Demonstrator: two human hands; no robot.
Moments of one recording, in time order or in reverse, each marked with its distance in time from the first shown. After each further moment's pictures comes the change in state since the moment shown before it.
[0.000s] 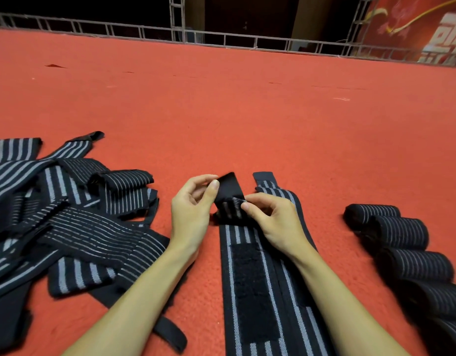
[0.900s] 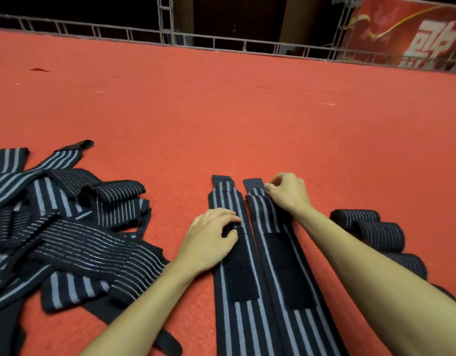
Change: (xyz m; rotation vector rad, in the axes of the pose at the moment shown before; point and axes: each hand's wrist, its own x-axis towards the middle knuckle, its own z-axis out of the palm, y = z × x) left_hand -0.004 -0.015 0.008 0.975 -0.589 0.177; right_hand 0.075 0.027 -0.052 -0.566 0.134 0.480
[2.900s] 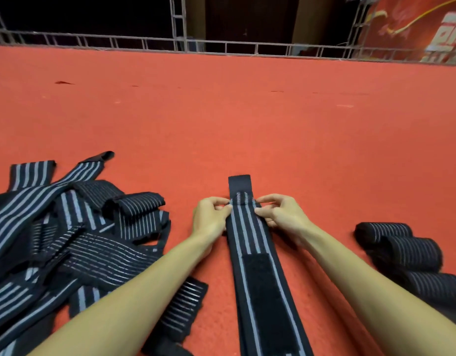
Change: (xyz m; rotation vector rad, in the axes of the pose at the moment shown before) left_hand 0.049 -0.026 -0.017 -0.571 0.285 -0.510; right_hand -0.035 -0.029 0.024 0.654 -0.363 0.066
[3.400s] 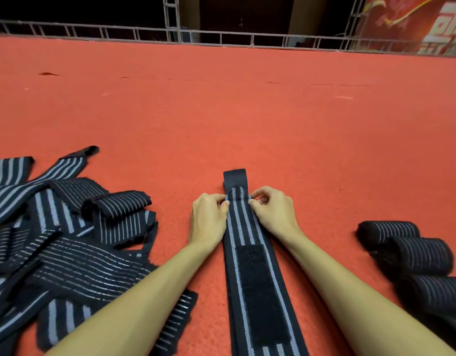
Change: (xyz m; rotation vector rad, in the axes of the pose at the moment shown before) left_hand 0.021 -0.018 0.022 0.414 0.098 0.263; right_hand 0.028 0.017 0.012 -0.459 0.287 -0.255
